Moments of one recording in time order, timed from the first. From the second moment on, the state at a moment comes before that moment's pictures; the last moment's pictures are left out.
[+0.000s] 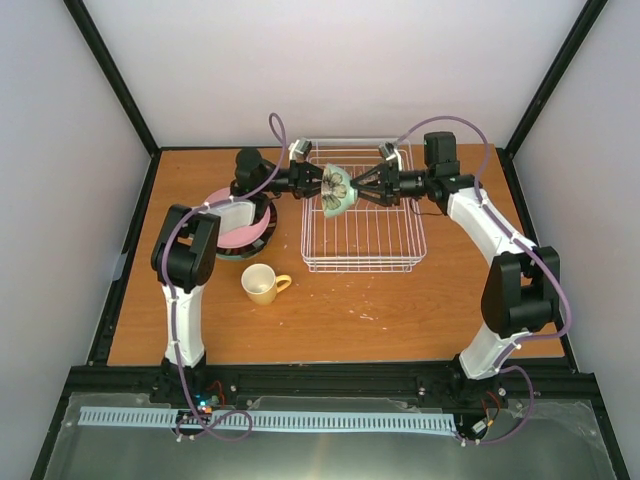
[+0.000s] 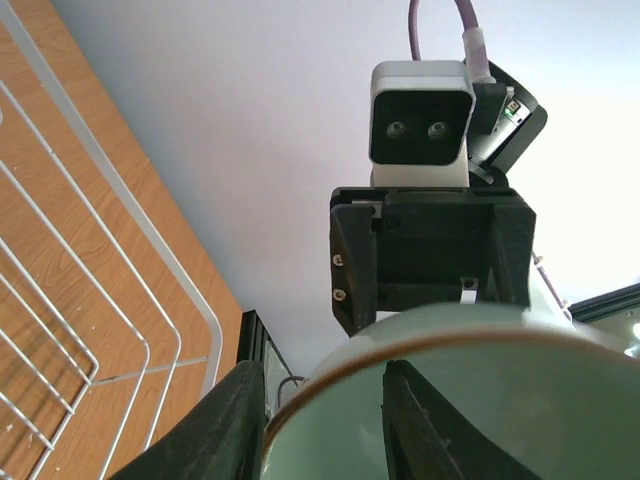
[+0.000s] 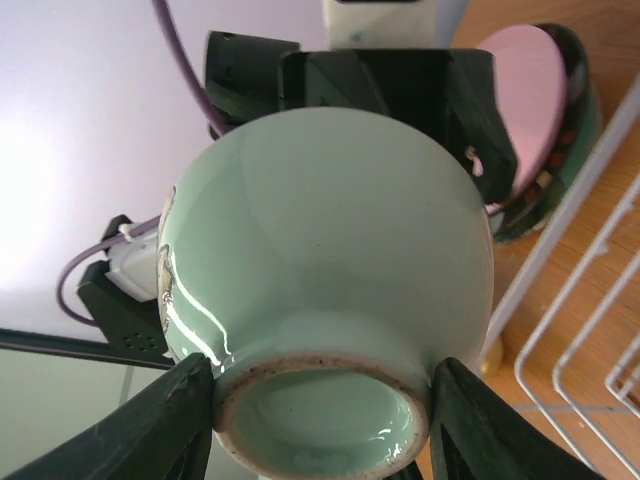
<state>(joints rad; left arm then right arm) -0.32 2.09 1.37 0.99 1.29 -1.44 0.21 1.69 1.39 -0.25 -1.29 0.65</state>
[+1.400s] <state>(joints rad) -0.17 2.04 1.76 -0.55 0.81 -0.33 0.13 2.00 1.78 -1.07 -0.52 0.08</state>
